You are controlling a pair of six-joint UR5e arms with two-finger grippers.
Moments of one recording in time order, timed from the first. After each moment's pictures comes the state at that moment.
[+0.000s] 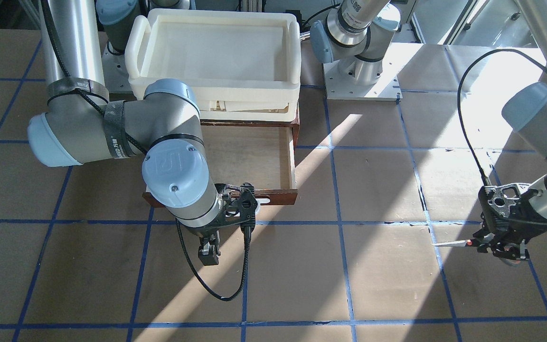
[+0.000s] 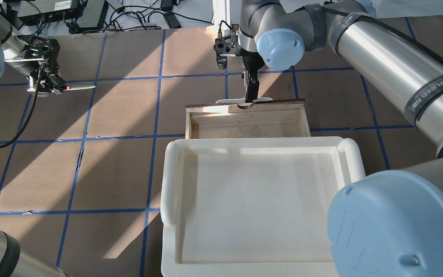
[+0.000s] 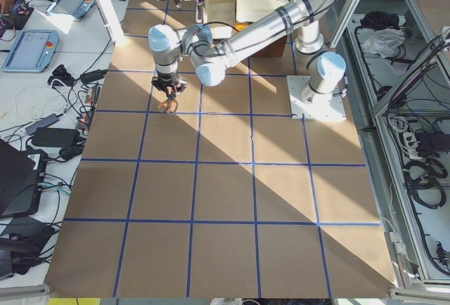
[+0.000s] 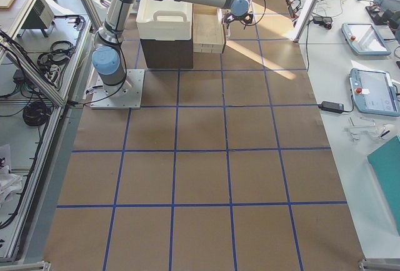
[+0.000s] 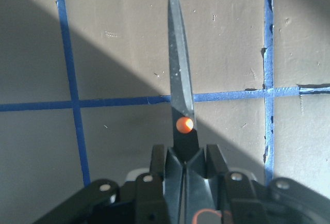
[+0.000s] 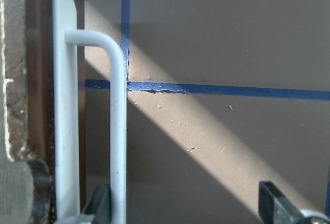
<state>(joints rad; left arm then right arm) -1.17 -1.99 -1.51 -1.18 1.51 2.03 1.80 -1.02 1.33 -1.83 -1.48 -1.39</state>
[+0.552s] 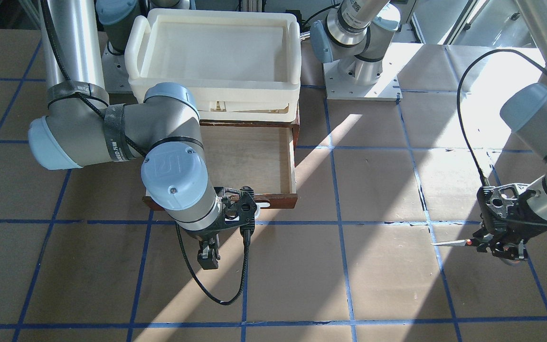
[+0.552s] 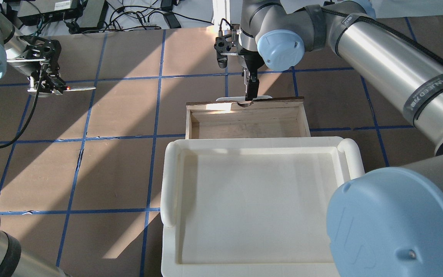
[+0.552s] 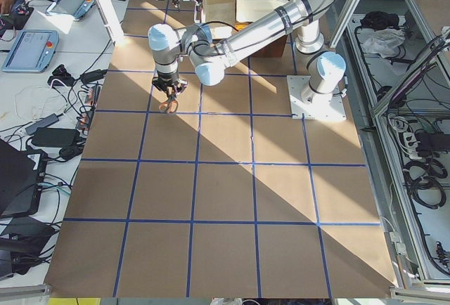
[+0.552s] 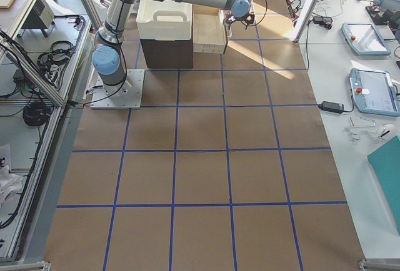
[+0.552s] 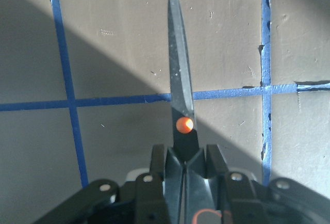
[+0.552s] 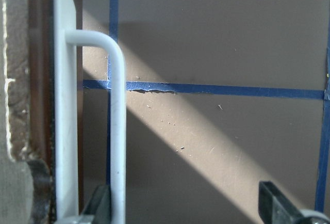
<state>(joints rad) -1.18 -1.99 -1.51 -1.18 1.53 2.03 1.80 -1.01 1.33 -1.86 -1.48 -1.39</state>
